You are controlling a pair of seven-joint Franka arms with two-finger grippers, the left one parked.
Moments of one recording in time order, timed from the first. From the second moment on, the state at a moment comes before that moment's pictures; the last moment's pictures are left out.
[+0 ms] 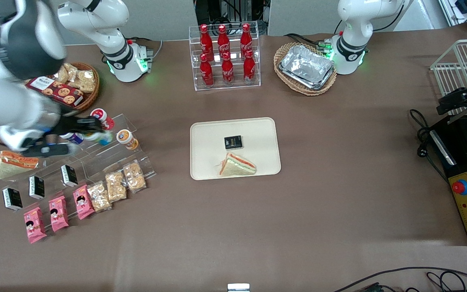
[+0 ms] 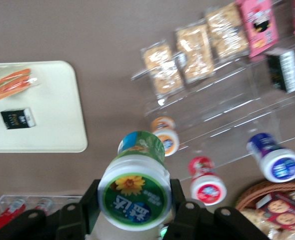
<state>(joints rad) 0.09 0.08 0.09 -1.63 0.11 1.48 0.18</state>
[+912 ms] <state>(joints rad) 0.40 0.18 0.10 -1.91 0.16 1.91 0.49</state>
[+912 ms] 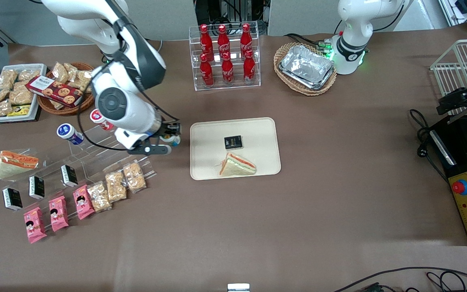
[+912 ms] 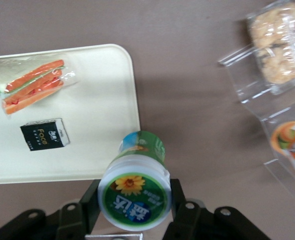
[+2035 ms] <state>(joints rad) 0.62 0.42 0.09 -2.00 0.17 2.33 0.71</state>
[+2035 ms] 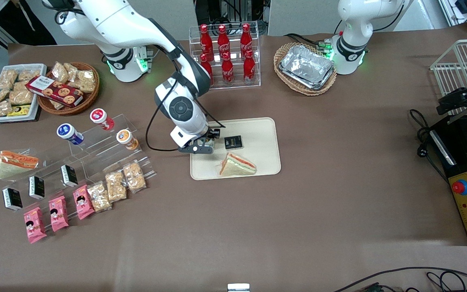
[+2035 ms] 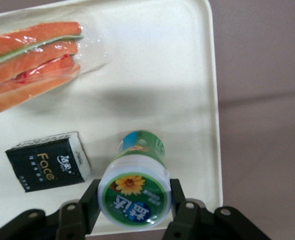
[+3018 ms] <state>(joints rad) 0.46 0.23 0.06 -1.92 0.17 2.10 0.63</state>
